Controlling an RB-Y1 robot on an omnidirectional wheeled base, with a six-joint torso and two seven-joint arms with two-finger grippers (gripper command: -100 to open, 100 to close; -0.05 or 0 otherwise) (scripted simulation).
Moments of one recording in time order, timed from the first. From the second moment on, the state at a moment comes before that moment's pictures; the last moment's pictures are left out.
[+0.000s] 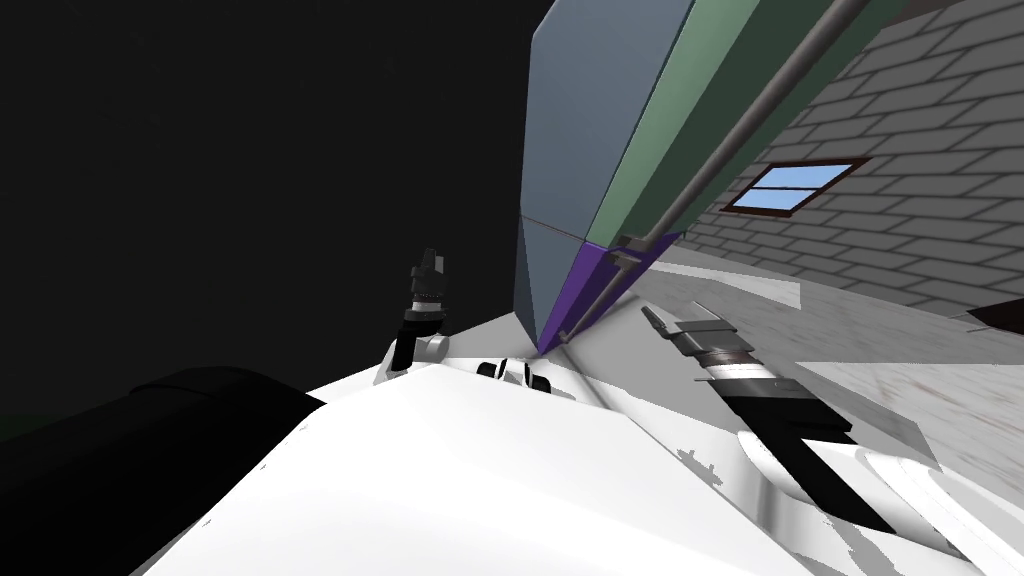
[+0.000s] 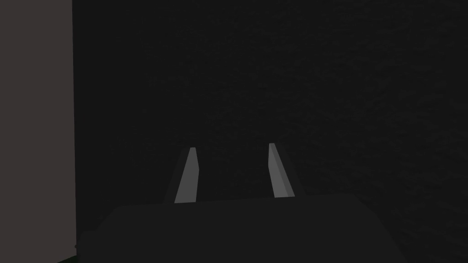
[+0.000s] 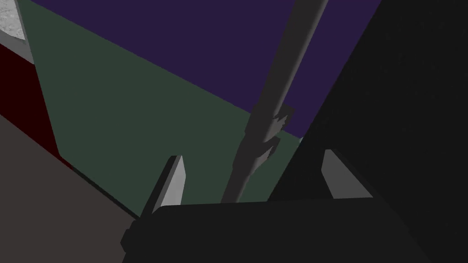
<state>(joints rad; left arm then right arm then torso) 0.45 0.03 0.05 -2.32 0.02 -0.40 -0.13 0.71 -0.81 -0.45 -2.24 0.46 -0.16 0.41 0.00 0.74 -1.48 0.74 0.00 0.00</state>
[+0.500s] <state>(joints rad) 0.45 0.03 0.06 -2.32 0.02 -0.40 -0.13 0.73 -0.95 -0.51 -2.20 0.50 -0.10 0.44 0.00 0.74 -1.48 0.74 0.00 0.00</state>
